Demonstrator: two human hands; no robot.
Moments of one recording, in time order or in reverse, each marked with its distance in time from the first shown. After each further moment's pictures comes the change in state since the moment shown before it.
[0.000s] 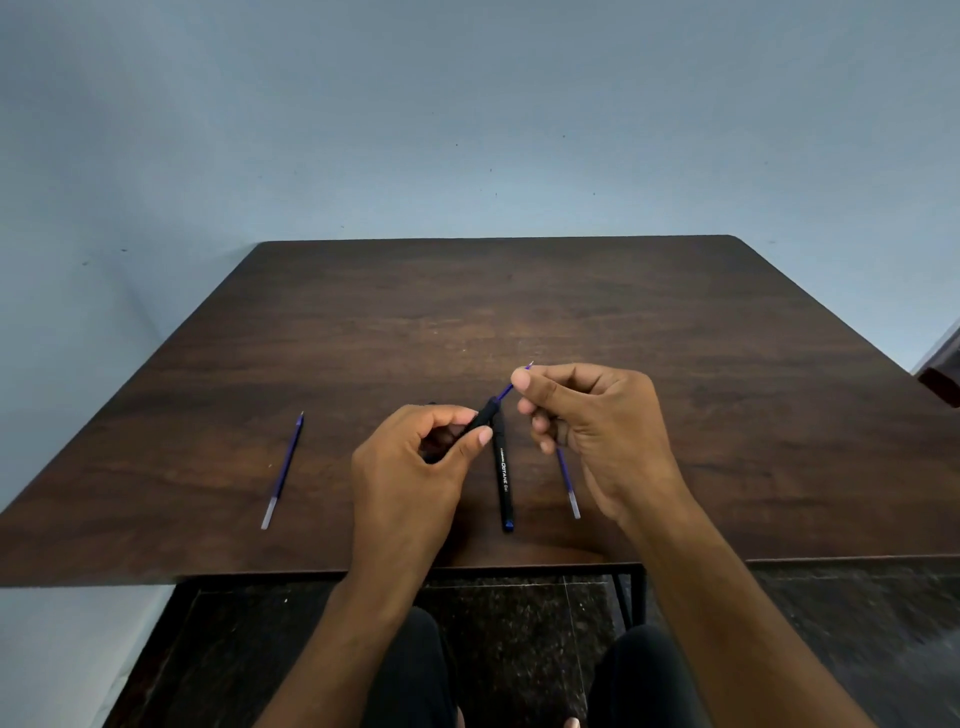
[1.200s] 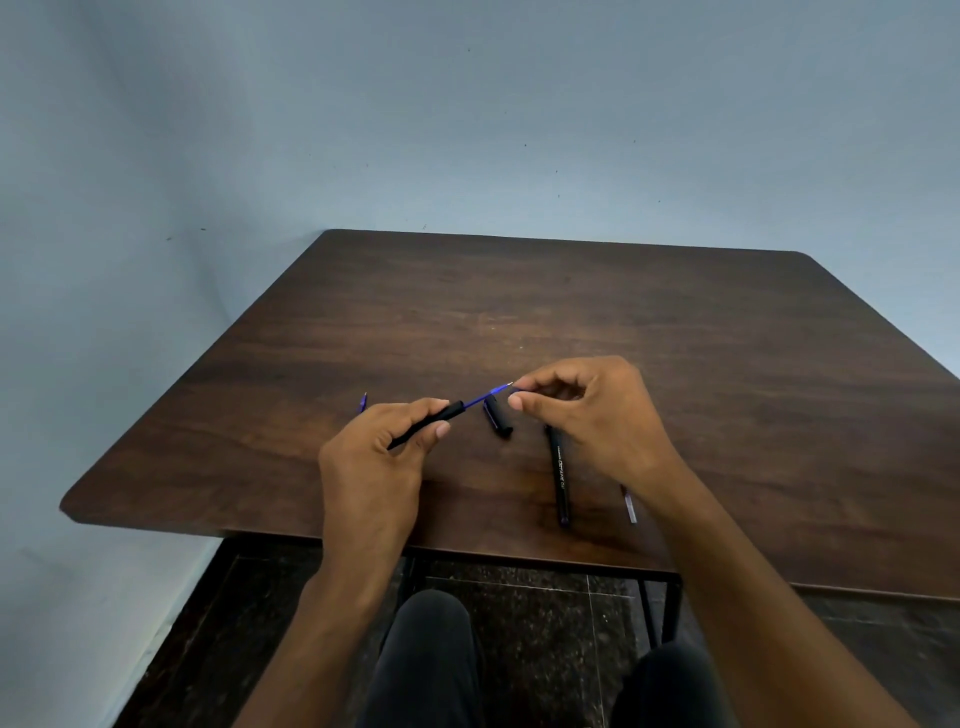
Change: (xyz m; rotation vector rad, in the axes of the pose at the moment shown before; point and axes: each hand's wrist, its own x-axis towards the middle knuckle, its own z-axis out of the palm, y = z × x) left_hand 0.001 -0.029 -0.057 0.095 0.131 -0.041; right_hand 0.020 0.006 0.032 -0.729 -0.213 -0.225
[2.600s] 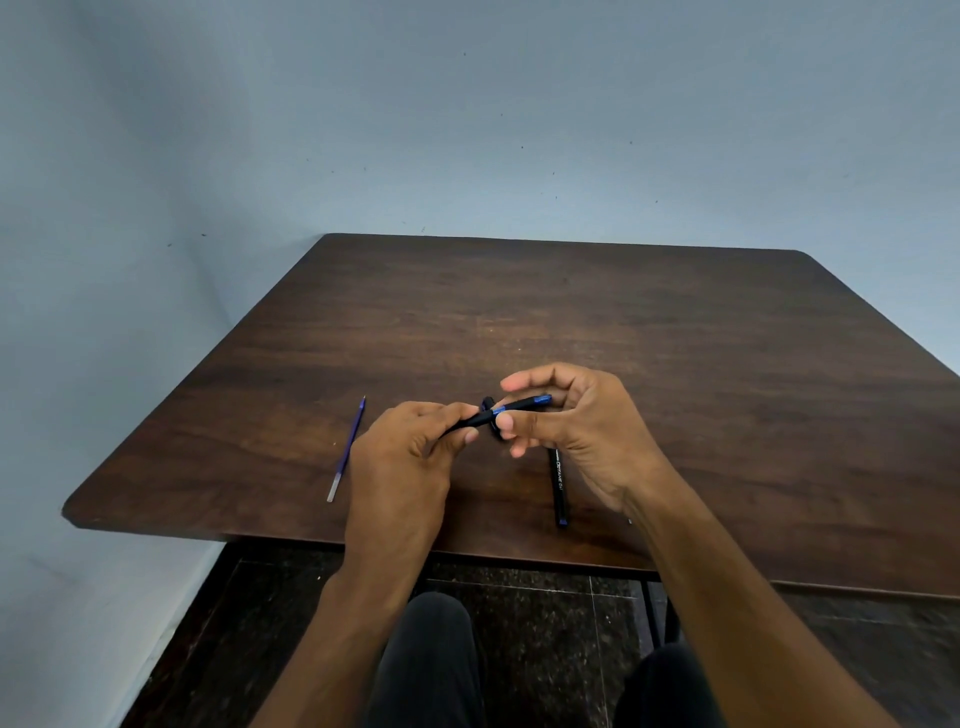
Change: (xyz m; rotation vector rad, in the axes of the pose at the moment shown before) left_hand -0.001 0.009 0.013 0.081 -0.069 0.153; right_hand -0.008 0.002 0.009 0.625 -0.123 0.185
